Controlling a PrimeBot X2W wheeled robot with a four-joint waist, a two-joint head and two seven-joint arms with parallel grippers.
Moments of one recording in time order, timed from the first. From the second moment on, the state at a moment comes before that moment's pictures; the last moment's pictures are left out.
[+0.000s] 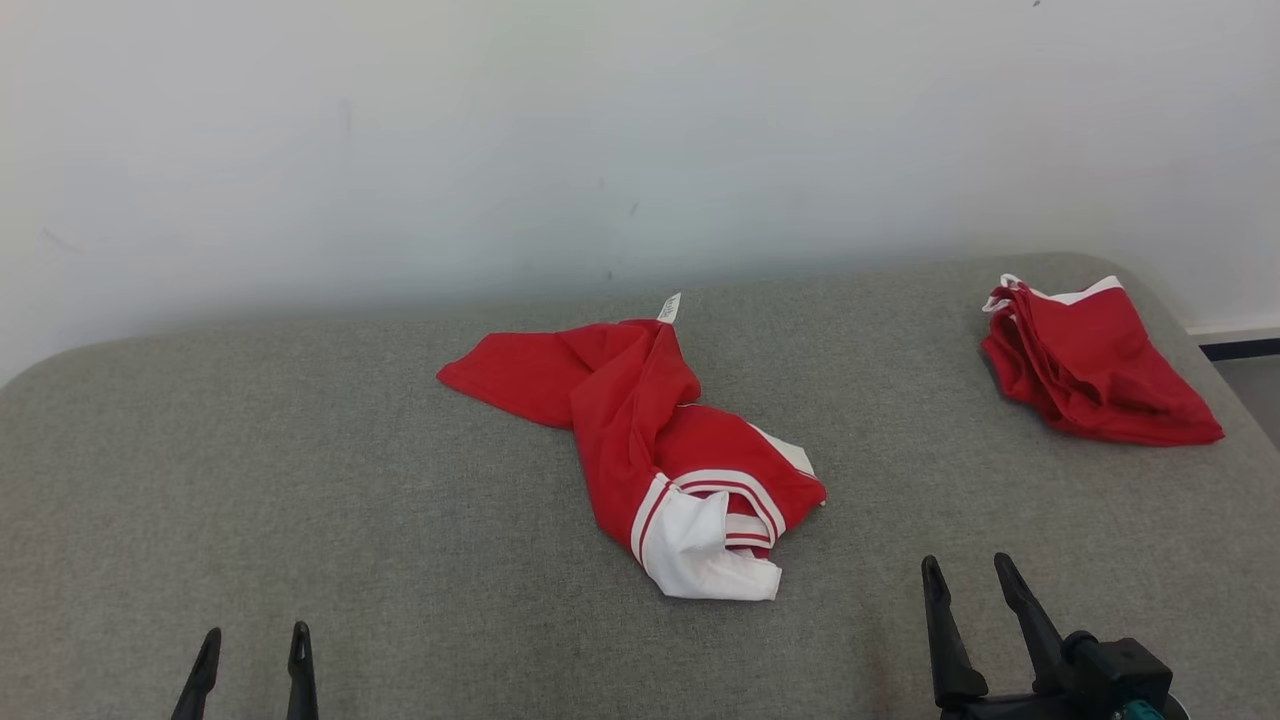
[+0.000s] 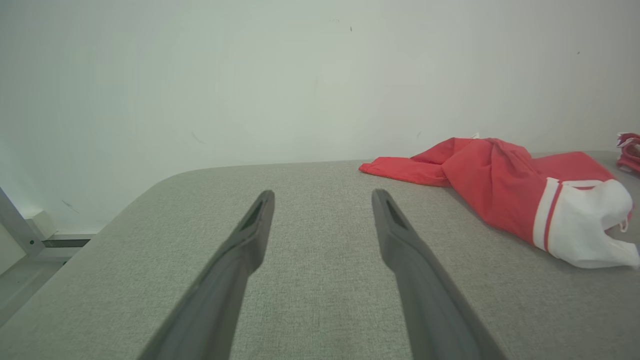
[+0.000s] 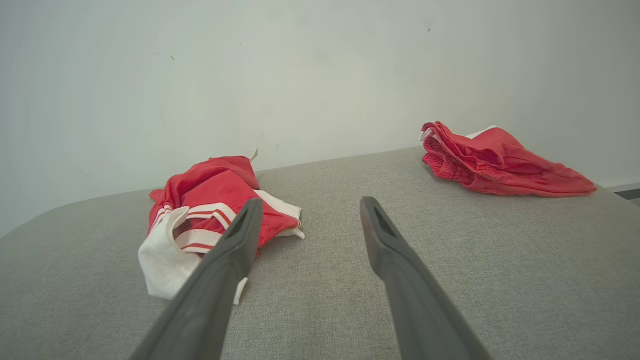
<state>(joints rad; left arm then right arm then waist) 0.12 0.15 0.04 0.09 -0.16 -0.05 -0.24 0.02 -0.07 -0.01 0.23 0.18 0.13 -0.24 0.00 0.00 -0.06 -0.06</state>
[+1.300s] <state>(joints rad) 0.12 0.17 0.03 0.10 -0.18 -0.01 -0.24 0.03 -0.07 -0.01 0.23 0.18 0.13 -0.24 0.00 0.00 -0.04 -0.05</state>
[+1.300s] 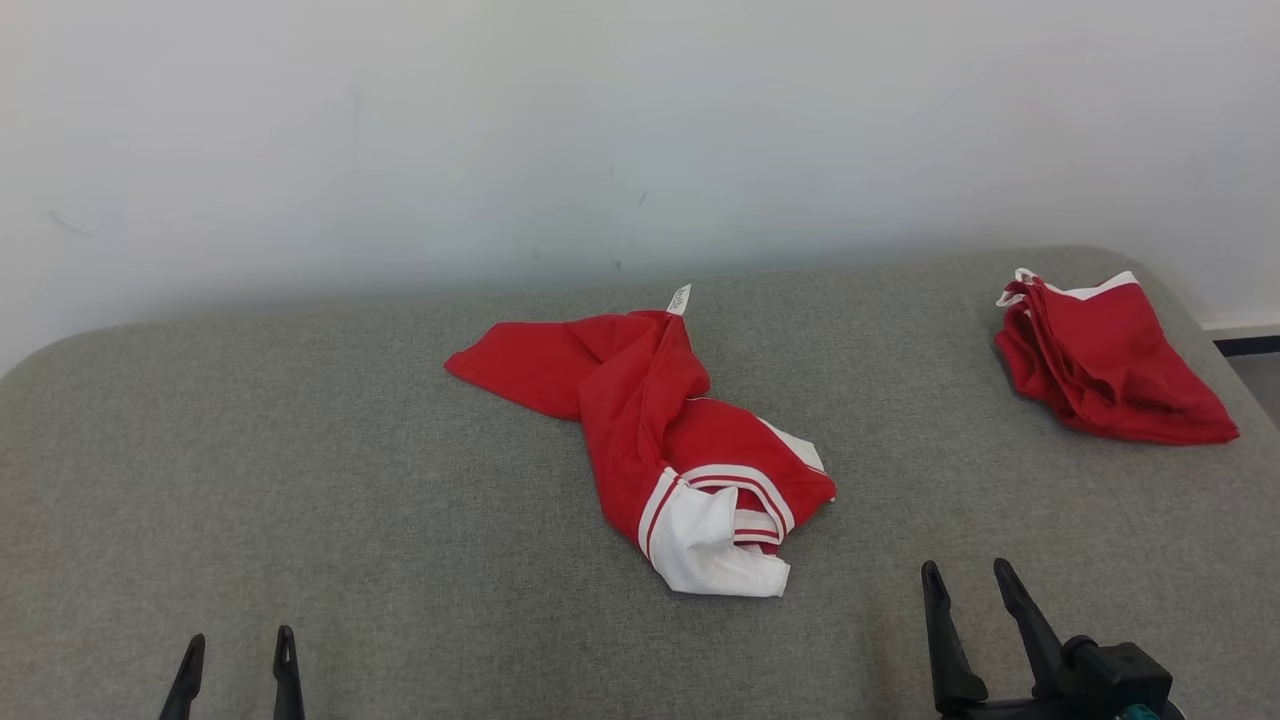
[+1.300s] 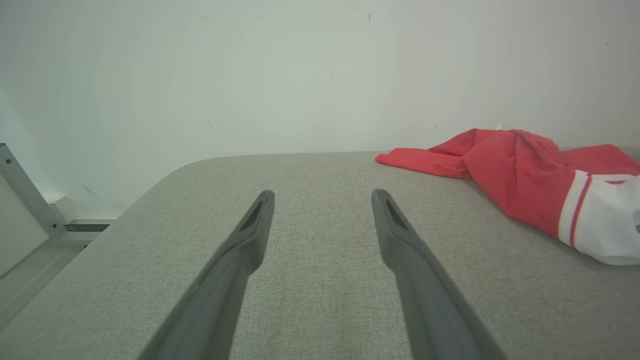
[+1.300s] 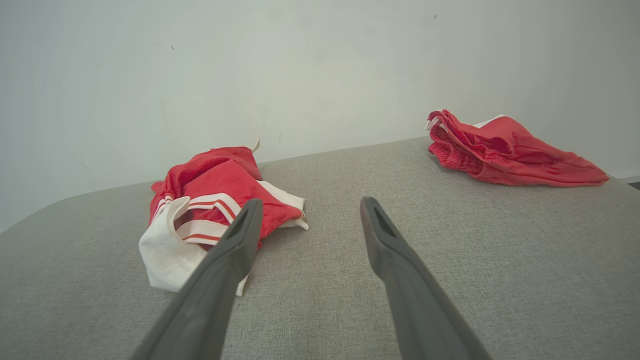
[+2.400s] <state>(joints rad) 0.12 0.18 0.01 0.11 -0.20 0.01 -0.25 0.02 -0.07 -0.01 0.24 0.18 0.13 -0.23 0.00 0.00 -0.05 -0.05</state>
